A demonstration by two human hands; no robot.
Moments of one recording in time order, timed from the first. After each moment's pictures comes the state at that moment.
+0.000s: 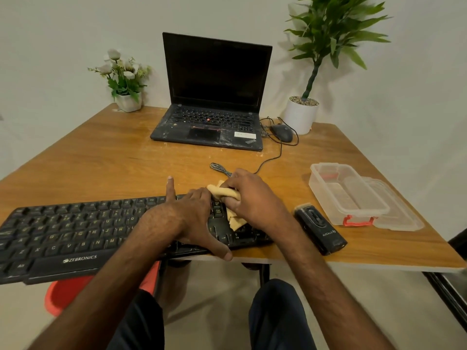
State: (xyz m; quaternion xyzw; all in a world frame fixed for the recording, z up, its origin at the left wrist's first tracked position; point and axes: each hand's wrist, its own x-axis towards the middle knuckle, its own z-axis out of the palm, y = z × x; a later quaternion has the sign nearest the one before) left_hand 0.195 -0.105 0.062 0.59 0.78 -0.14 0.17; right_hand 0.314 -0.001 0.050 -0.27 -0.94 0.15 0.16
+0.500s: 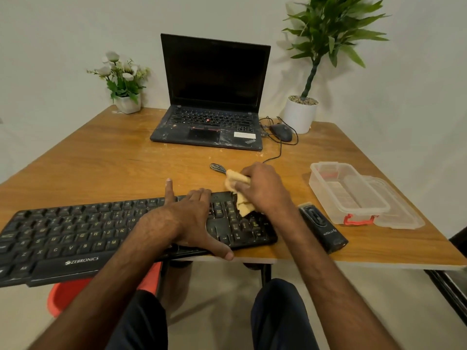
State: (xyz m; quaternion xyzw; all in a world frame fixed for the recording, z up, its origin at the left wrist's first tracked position) left_hand 0.192 -0.107 0.062 0.58 0.78 -0.13 0.18; right_hand 0.308 0.023 0.049 -0.40 -0.87 0.20 0.20
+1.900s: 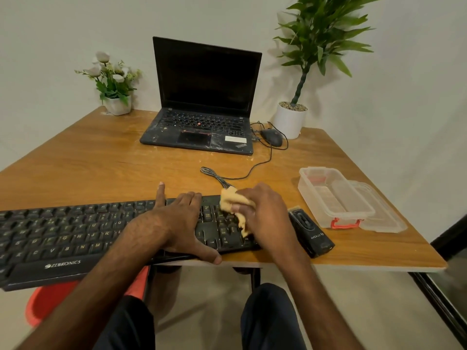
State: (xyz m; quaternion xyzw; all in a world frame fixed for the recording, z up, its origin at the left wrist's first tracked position) left_hand 0.193 -0.106 0.057 0.60 0.77 -0.15 0.16; right_hand 0.354 -0.011 0.038 -0.39 -0.87 0.19 0.23
